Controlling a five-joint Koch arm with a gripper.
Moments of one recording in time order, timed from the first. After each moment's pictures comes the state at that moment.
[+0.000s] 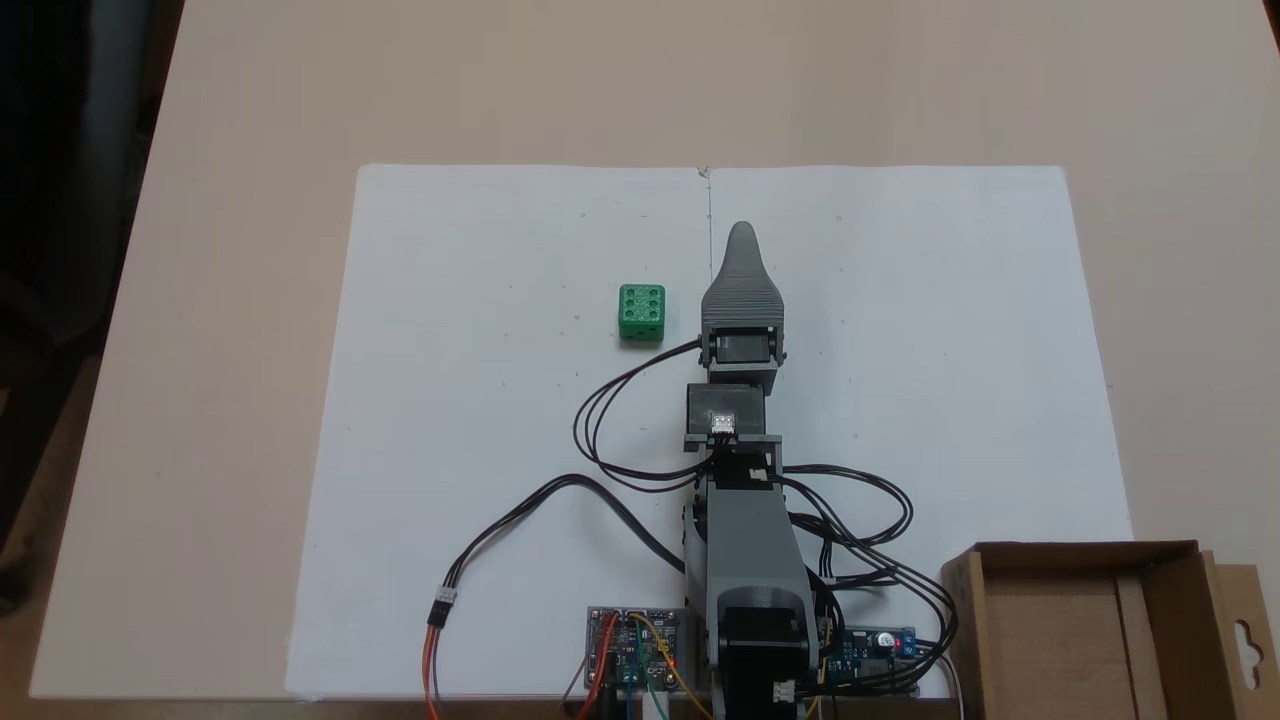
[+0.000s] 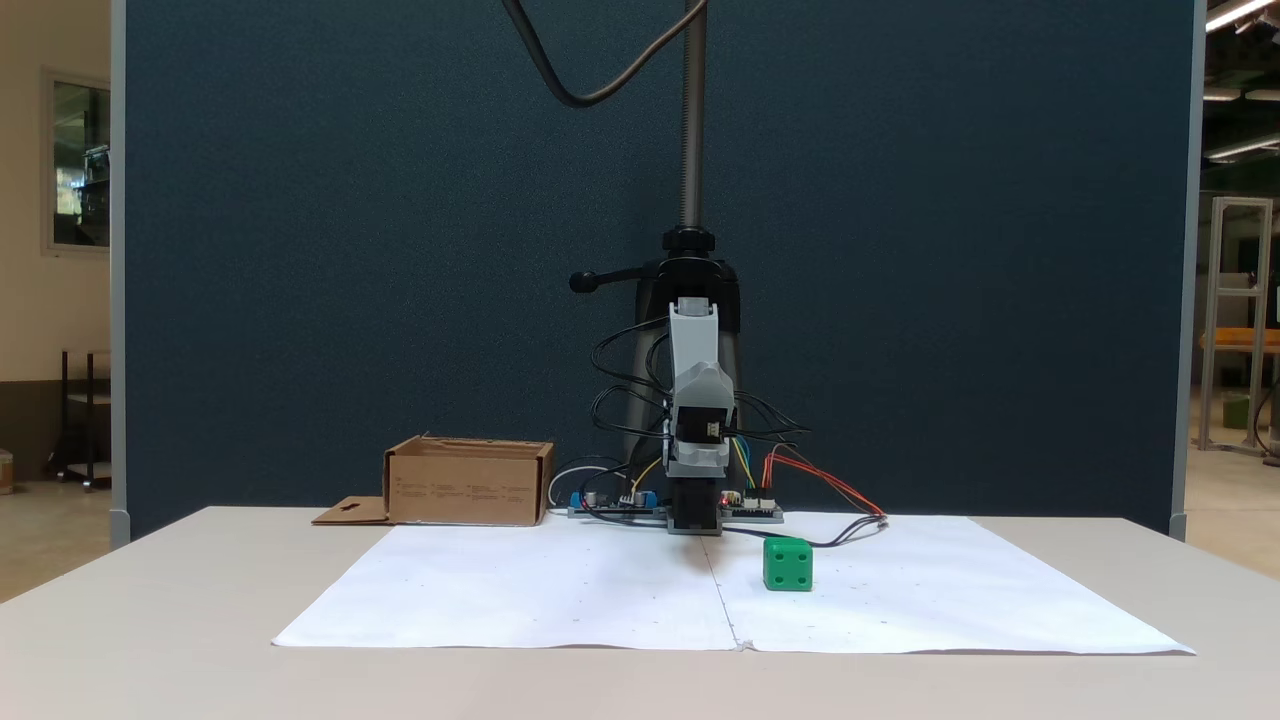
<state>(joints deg) 0.0 129.3 152.0 -50.1 -2.1</state>
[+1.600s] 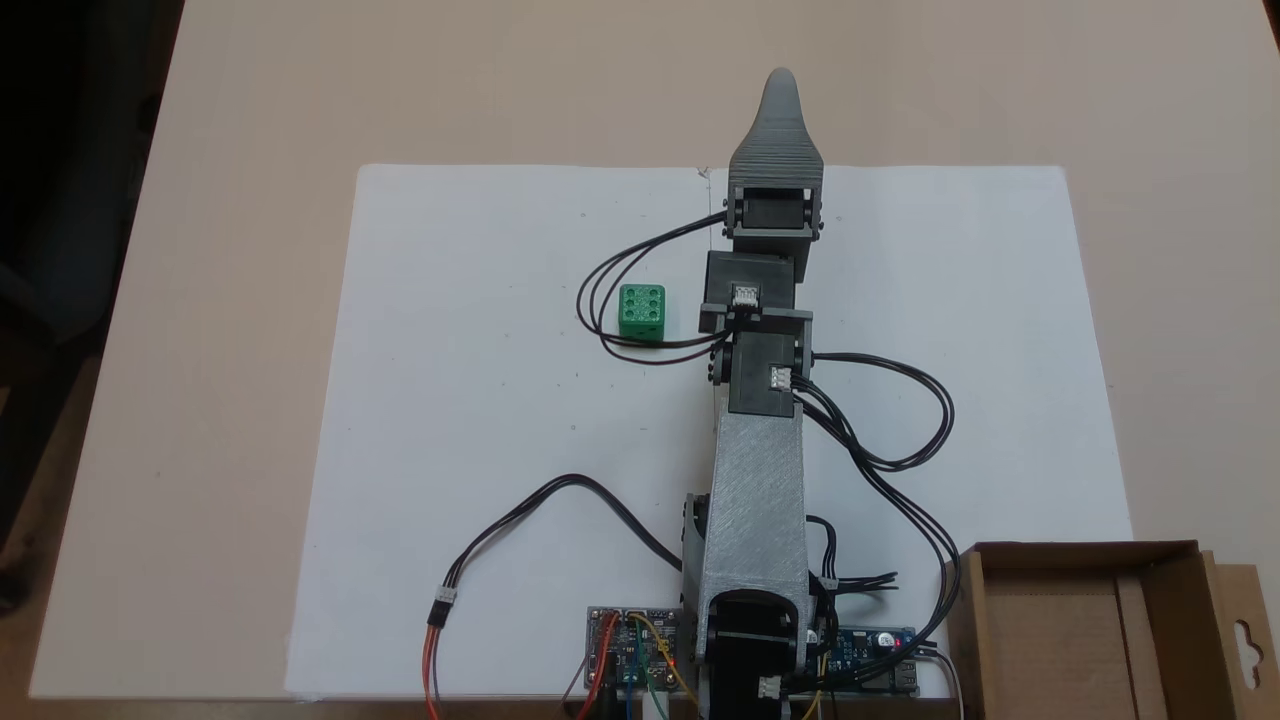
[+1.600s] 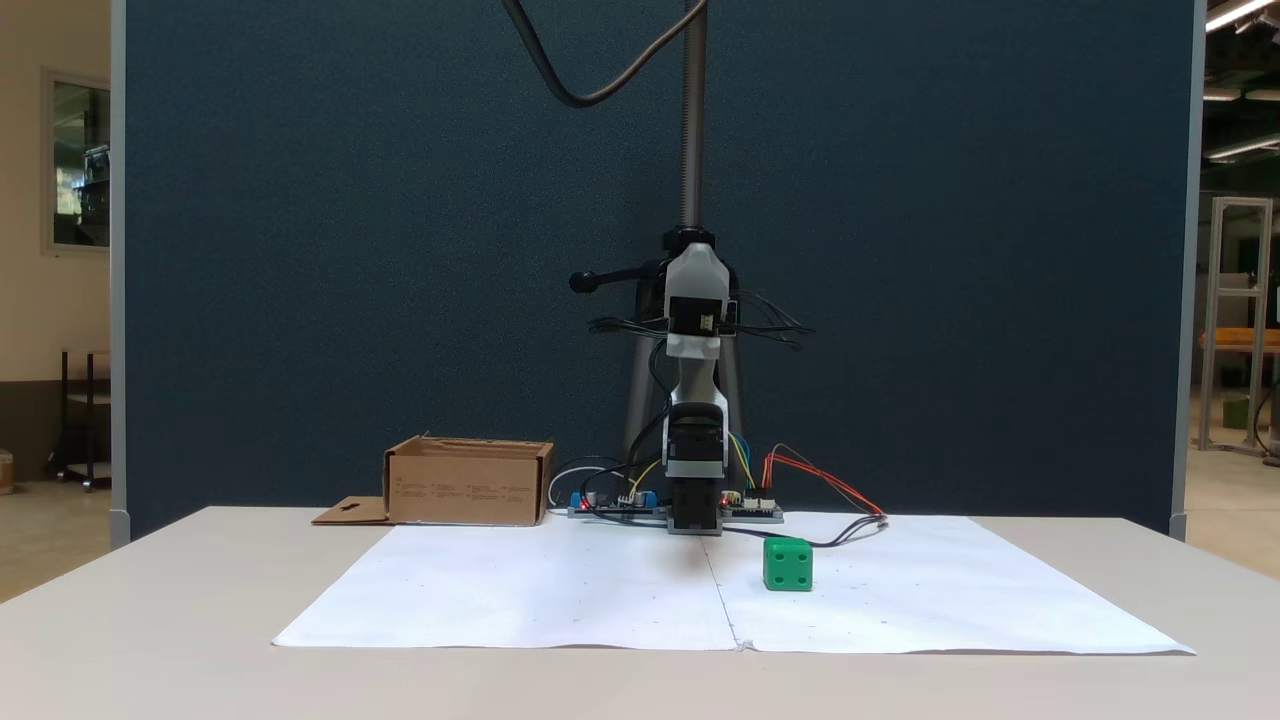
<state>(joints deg) 4.0 129.3 101.8 -1.1 -3.7</state>
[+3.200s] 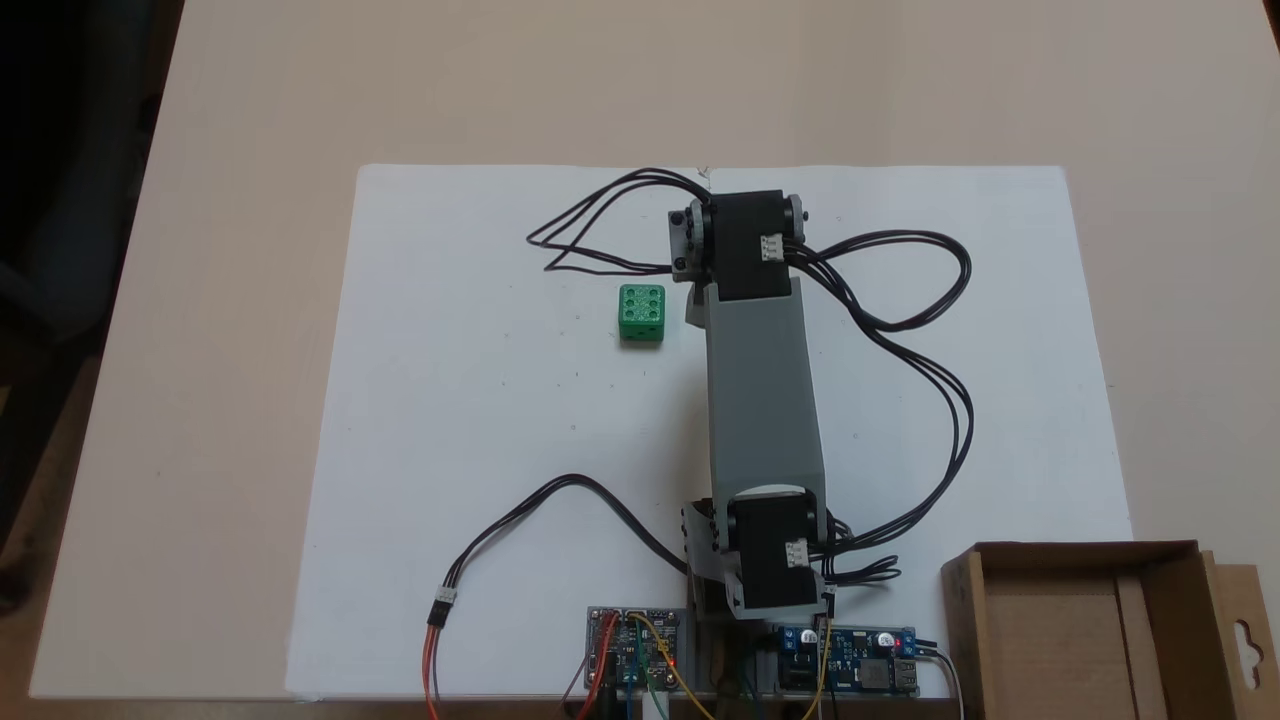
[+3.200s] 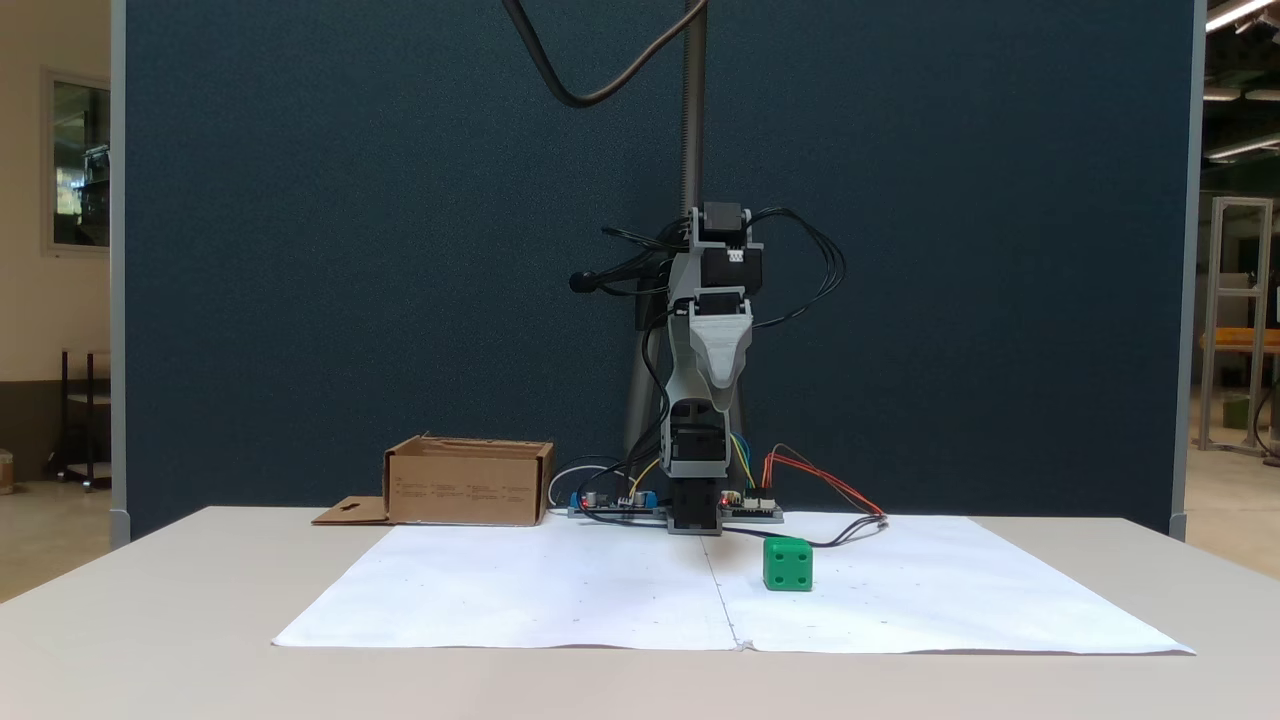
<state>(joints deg) -6.2 106.8 57.3 96.9 9.1</state>
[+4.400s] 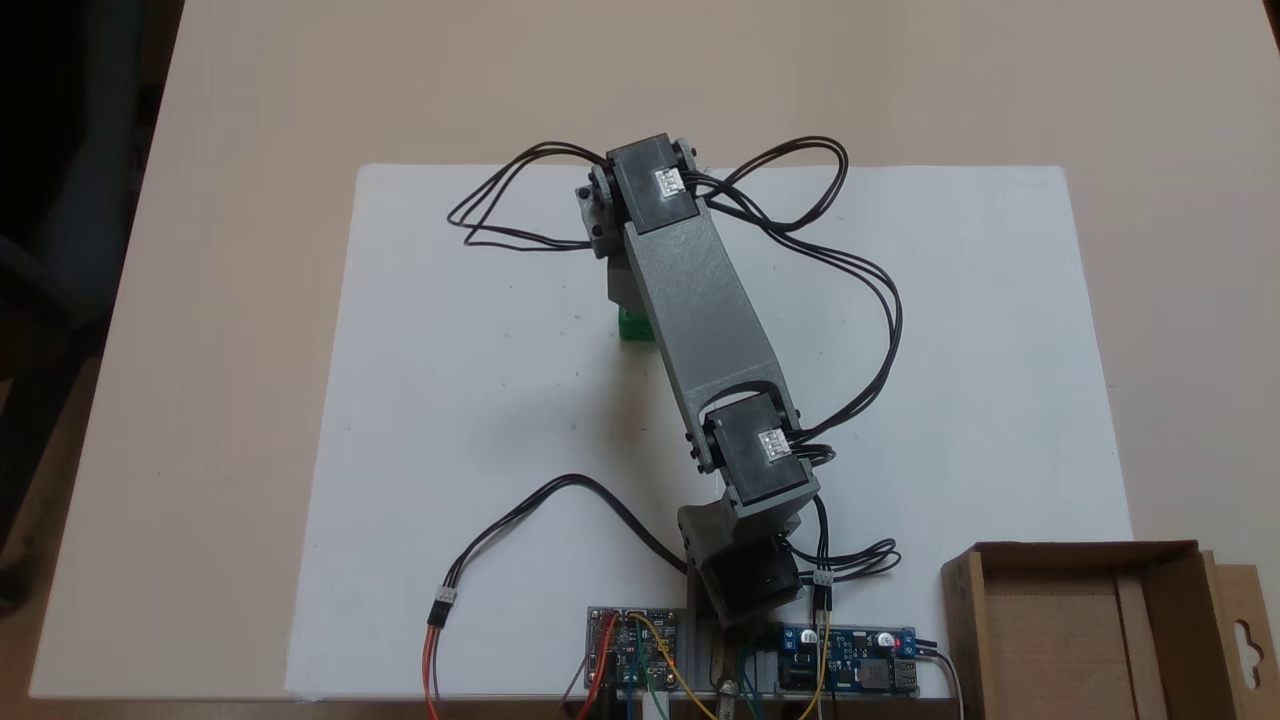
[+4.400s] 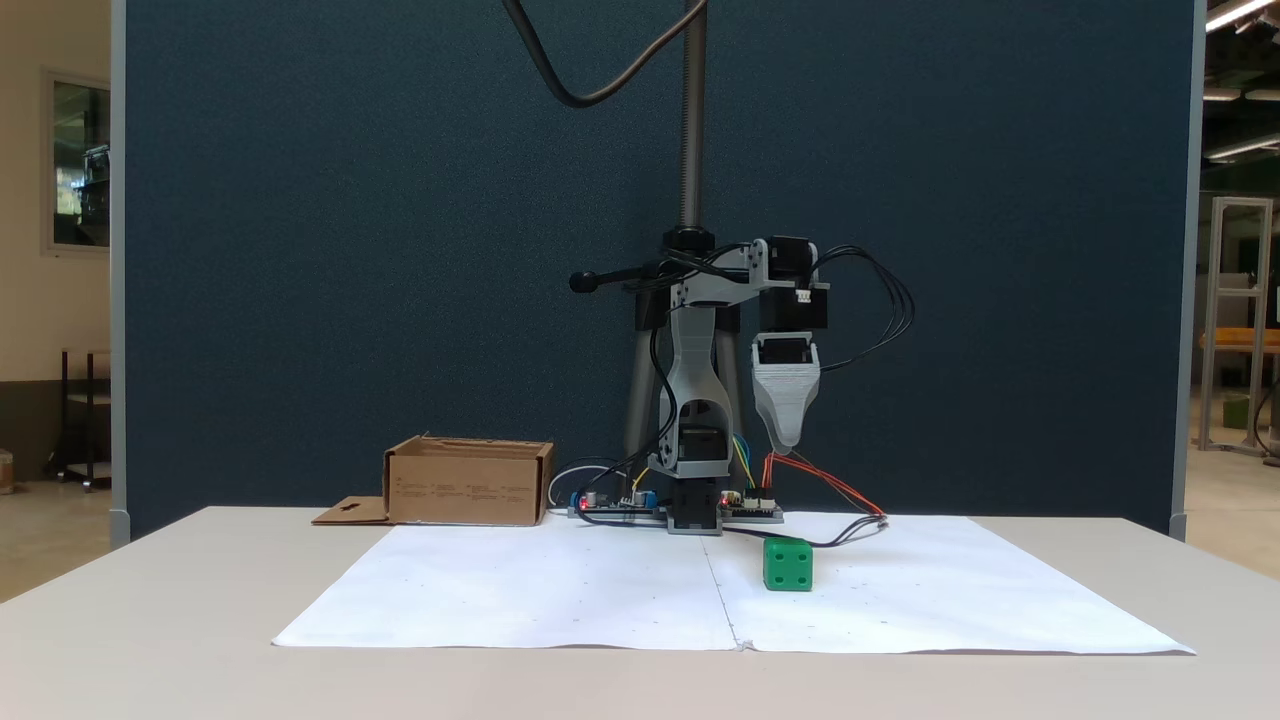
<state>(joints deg) -21.4 89.7 53.5 89.8 23.5</state>
